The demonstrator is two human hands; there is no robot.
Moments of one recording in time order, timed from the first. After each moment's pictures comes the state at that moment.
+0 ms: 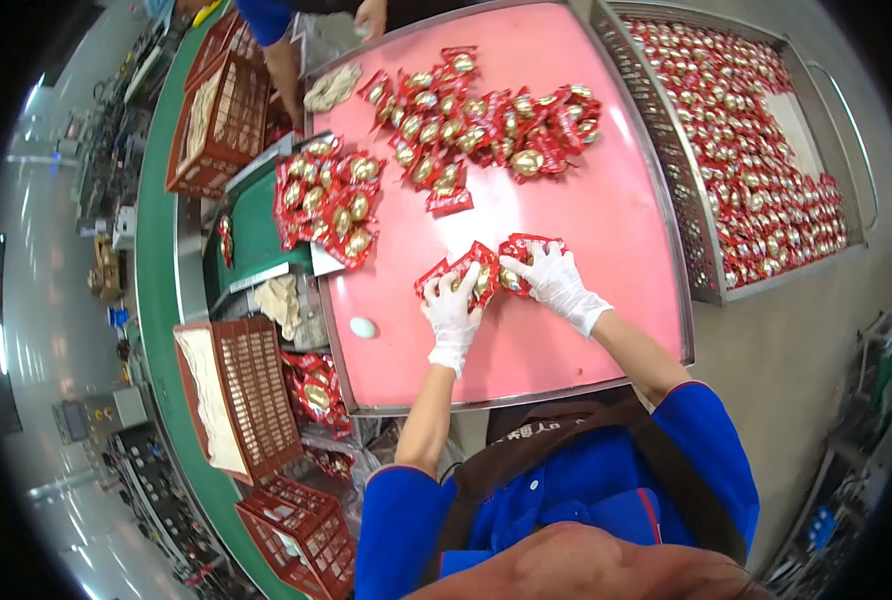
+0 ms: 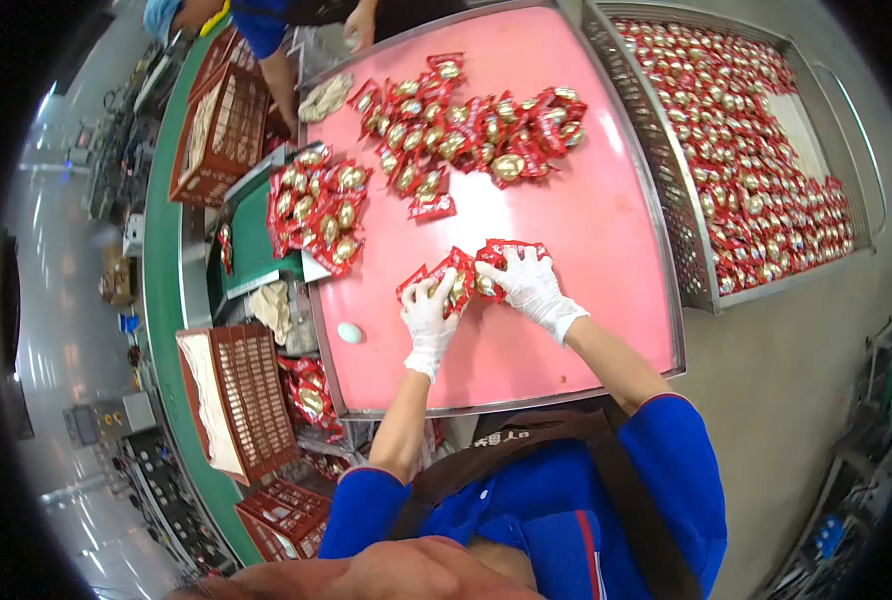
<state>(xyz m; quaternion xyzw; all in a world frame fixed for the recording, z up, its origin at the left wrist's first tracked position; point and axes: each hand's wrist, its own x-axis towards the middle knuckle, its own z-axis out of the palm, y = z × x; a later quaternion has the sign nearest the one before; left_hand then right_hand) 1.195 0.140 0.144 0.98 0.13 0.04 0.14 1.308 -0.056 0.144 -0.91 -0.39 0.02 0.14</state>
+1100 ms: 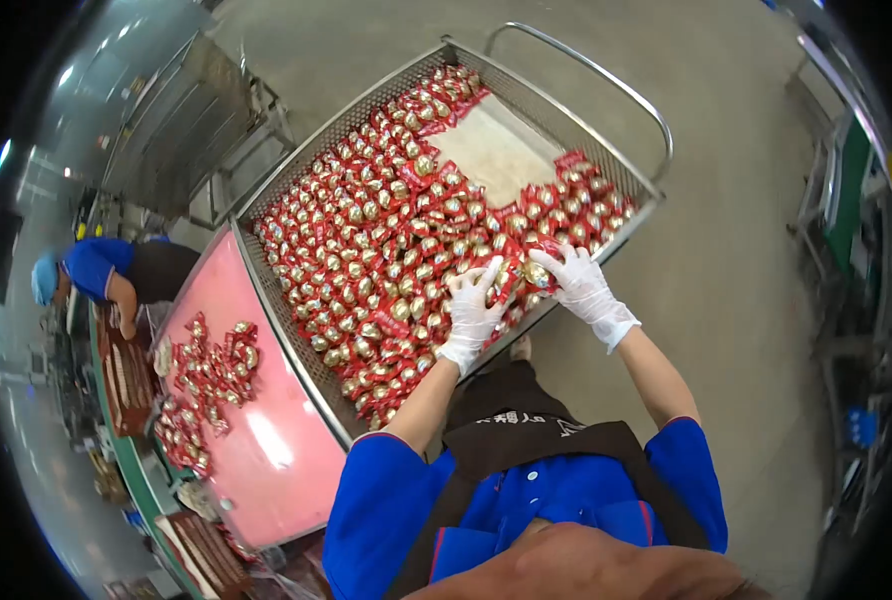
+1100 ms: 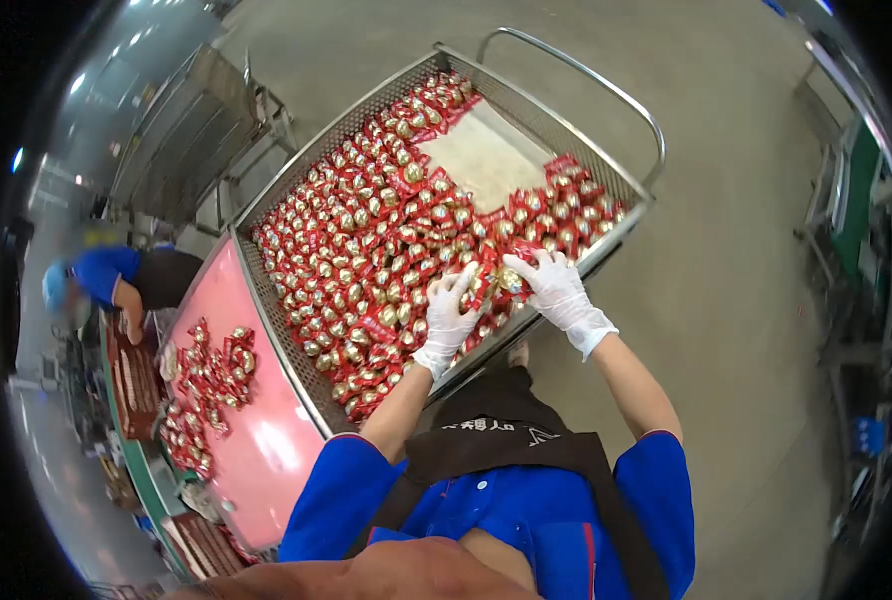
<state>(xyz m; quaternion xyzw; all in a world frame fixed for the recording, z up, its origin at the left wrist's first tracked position) 1.544 -0.682 0.167 0.91 -0.21 0.05 0.35 1.516 -0.916 0.213 -0.97 -0.12 -0.08 0.17</state>
